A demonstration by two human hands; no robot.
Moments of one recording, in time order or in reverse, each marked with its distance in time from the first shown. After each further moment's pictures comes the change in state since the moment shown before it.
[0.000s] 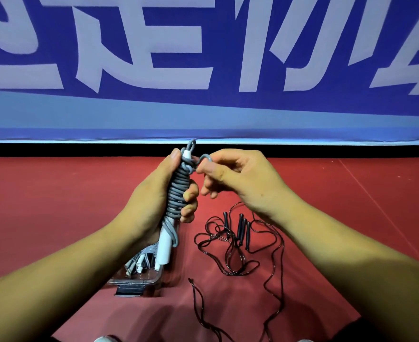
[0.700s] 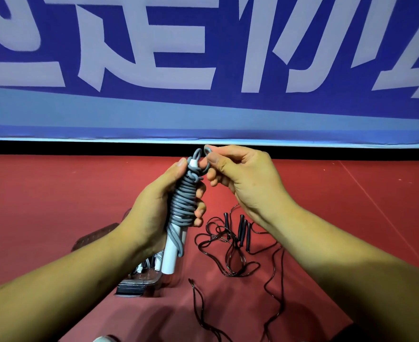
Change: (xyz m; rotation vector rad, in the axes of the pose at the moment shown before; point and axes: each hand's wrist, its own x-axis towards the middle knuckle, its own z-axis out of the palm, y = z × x) left_hand -0.004 -0.006 -0.002 -0.103 -0.067 -0.007; right_hand 0.011 0.007 0.014 0.230 0.238 0.046
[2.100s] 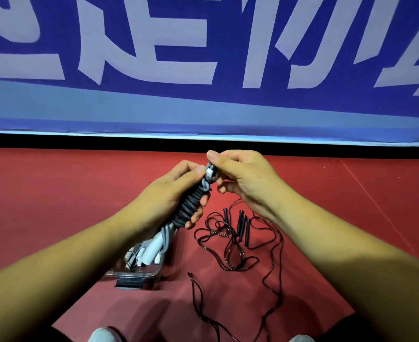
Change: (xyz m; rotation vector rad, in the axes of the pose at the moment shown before) left_hand 0.005 -0.003 -0.011 0.313 0.035 -0.044; right_hand 0.006 0.011 -0.015 -0.187 -0.107 0.175
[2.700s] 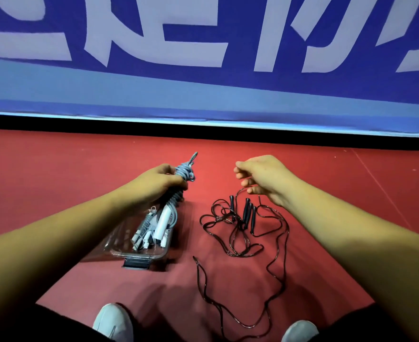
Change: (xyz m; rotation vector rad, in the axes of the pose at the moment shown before) left_hand 0.027 -0.035 -0.065 0.202 0.285 -0.275; right_hand 0.027 0.048 -0.041 -0.271 0.203 0.380
